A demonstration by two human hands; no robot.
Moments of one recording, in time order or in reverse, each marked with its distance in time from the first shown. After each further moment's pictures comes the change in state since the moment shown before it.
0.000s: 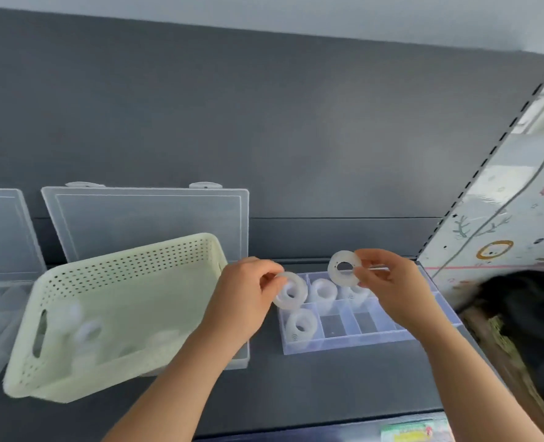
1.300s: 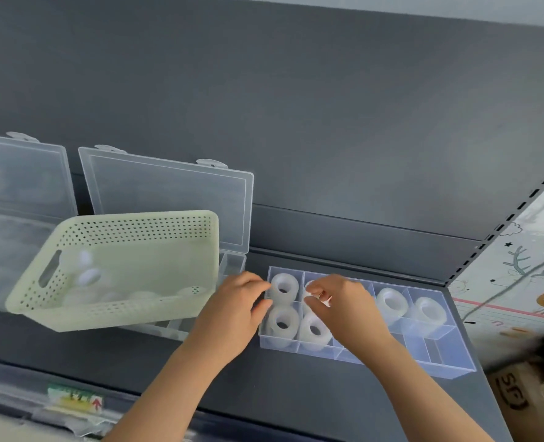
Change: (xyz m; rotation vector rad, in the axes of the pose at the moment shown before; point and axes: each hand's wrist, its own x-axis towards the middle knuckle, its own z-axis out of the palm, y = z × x) left_hand -0.030 0.005 0.066 0.320 -0.016 -0.125; right_hand 0.028 0.050 0.028 -0.530 -0.323 -0.315
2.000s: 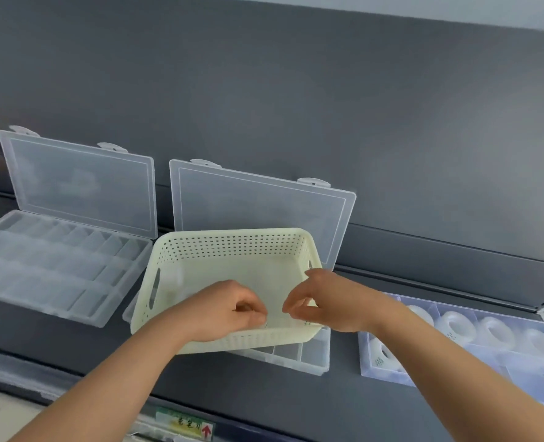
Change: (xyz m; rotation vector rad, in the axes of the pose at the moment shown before) left_hand 0.003 -0.154 -0.131 -0.205 -0.573 -0.178; right_hand 0.072 -0.178 0.023 -0.052 -0.579 -0.291
